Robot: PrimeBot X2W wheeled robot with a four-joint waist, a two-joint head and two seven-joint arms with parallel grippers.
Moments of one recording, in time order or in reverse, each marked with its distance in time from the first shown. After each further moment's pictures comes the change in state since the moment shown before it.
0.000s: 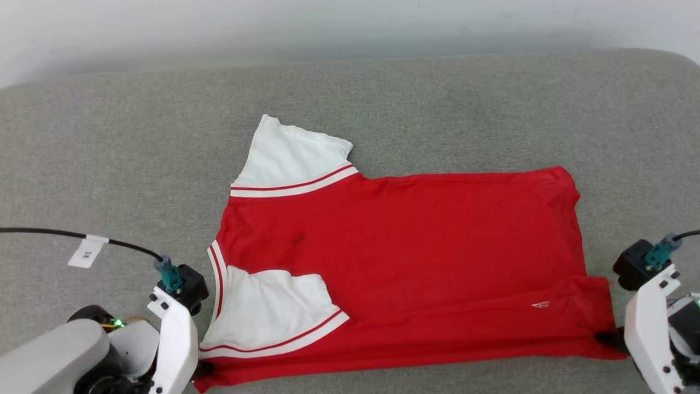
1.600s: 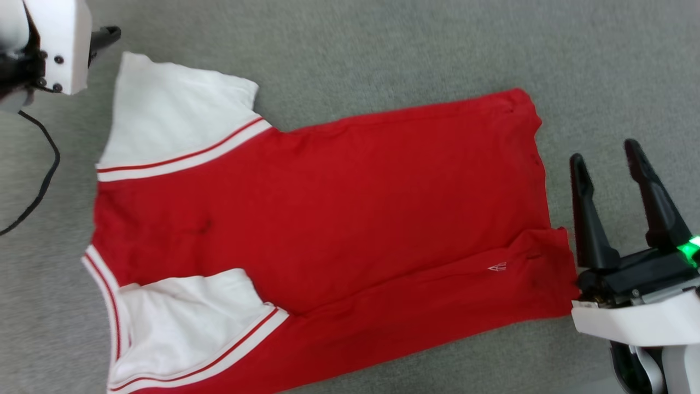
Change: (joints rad) left arm -0.707 -0.177 0.217 0.462 0.176 0.034 0.109; right arm 0.284 0.746 -0.693 -0.321 -0.714 0.000 -0.959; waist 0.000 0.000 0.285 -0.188
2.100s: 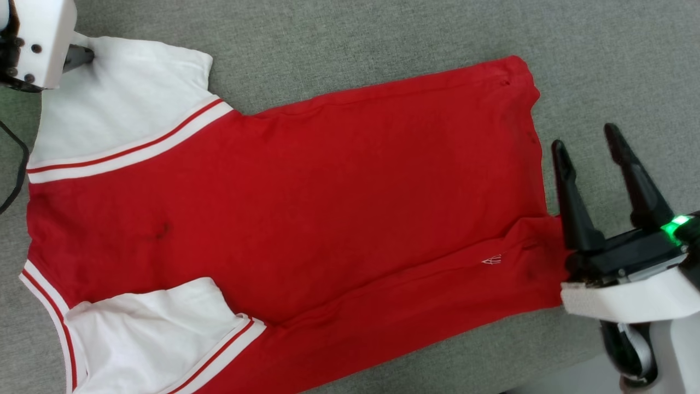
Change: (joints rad) left arm -0.082 0.021 -0.071 -0.004 -0.005 -0.010 0.279; right arm -0.086 -0.028 0.053 0.091 0.020 0.000 -0.022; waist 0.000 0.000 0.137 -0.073
